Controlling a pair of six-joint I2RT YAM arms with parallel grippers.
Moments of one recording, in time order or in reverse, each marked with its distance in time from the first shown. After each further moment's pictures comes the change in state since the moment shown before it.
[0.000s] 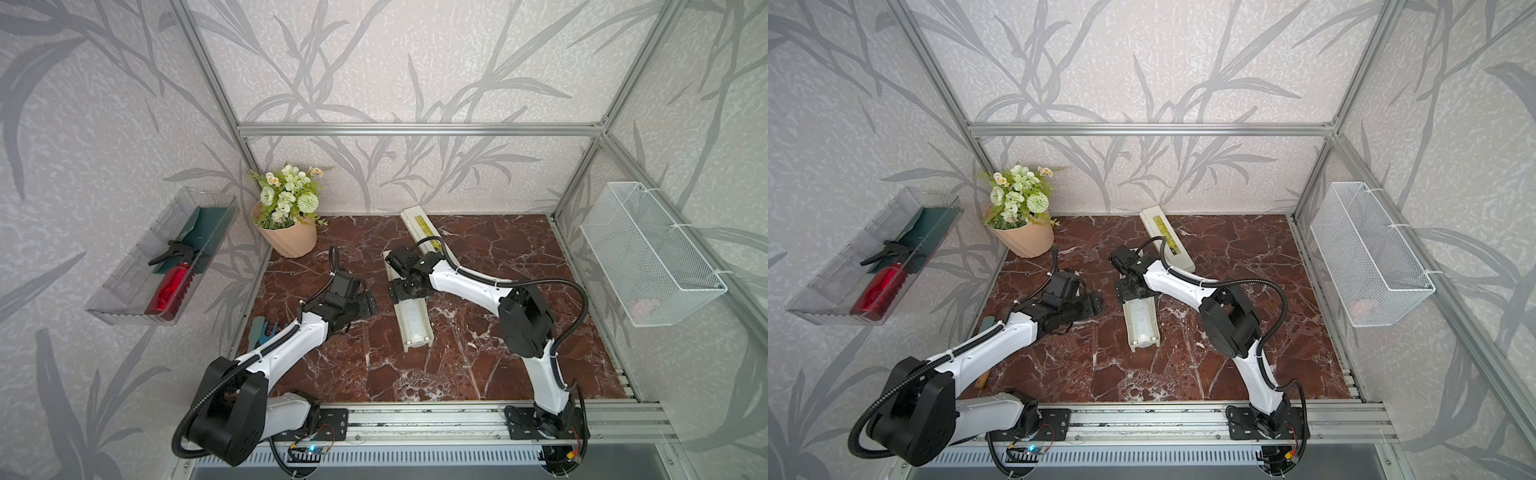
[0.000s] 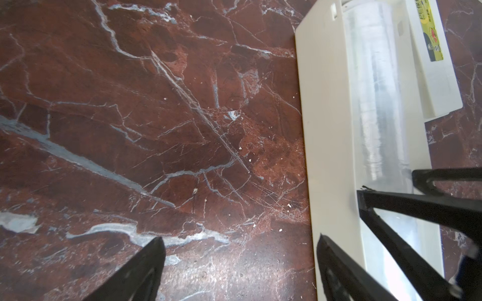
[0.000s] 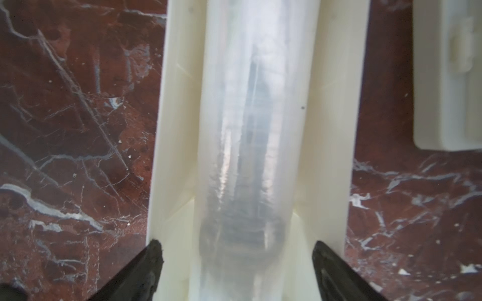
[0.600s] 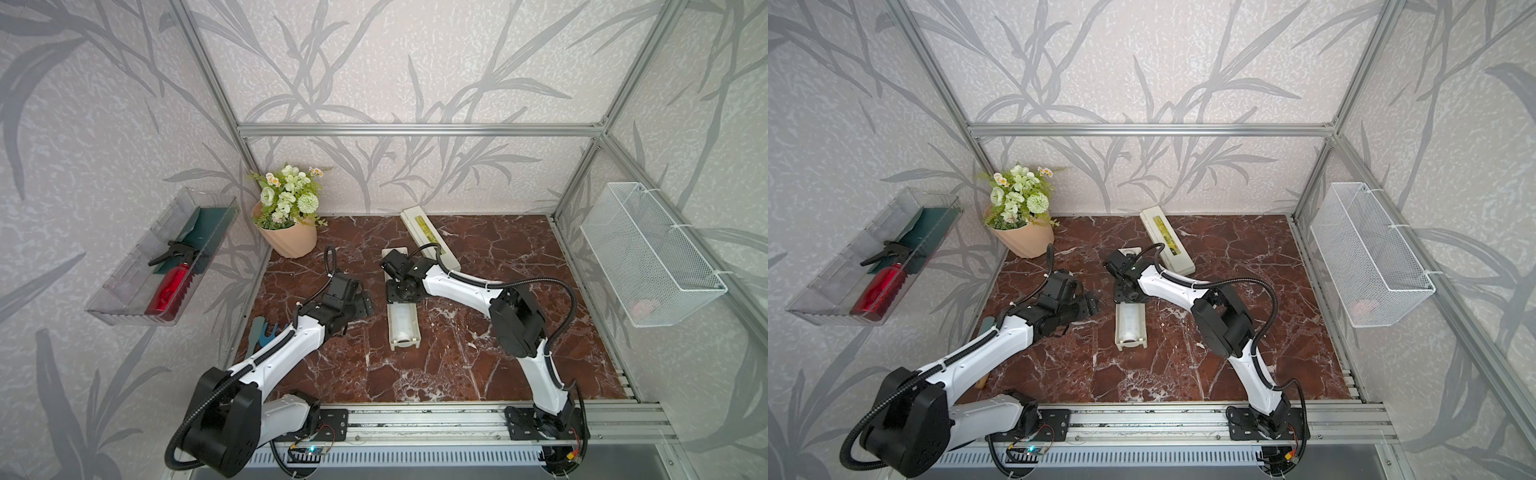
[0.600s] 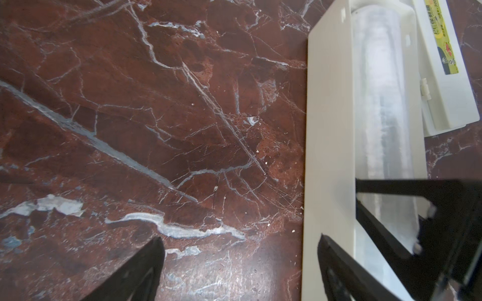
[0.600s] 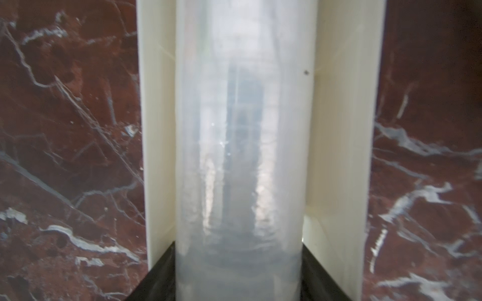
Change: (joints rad) left arm 0.000 -0.050 -0.001 -0.051 -0.069 -0.016; right arm 0.017 0.032 -0.042 0.074 0.001 0.230
